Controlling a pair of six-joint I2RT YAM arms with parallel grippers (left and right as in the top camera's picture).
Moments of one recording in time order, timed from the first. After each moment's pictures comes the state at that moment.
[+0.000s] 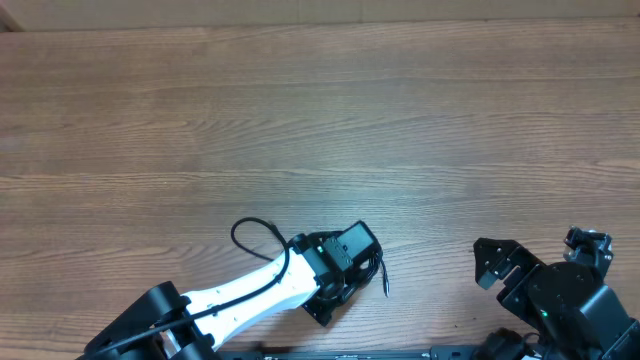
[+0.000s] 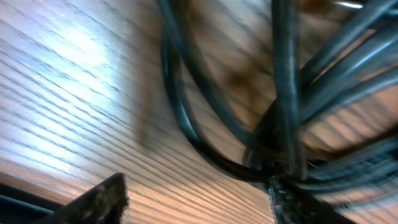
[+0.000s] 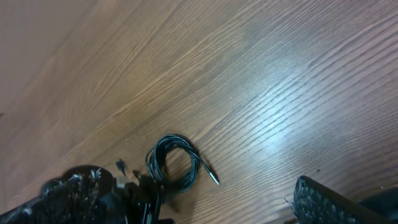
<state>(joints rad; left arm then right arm) -0.98 1.57 0.82 -0.70 0.15 -1.83 0.71 0.66 1.23 -1.52 0.33 1.22</state>
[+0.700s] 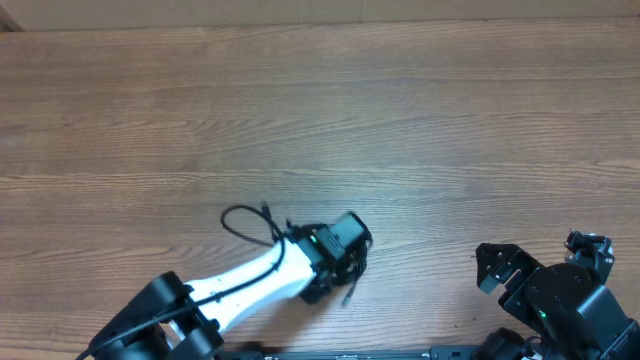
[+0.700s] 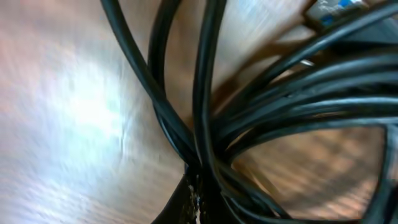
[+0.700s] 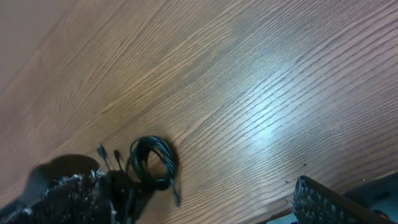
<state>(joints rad) -0.89 1.60 0.82 -0.69 0.01 -1.63 0.71 0.66 1.23 -1.56 0.33 1.22</state>
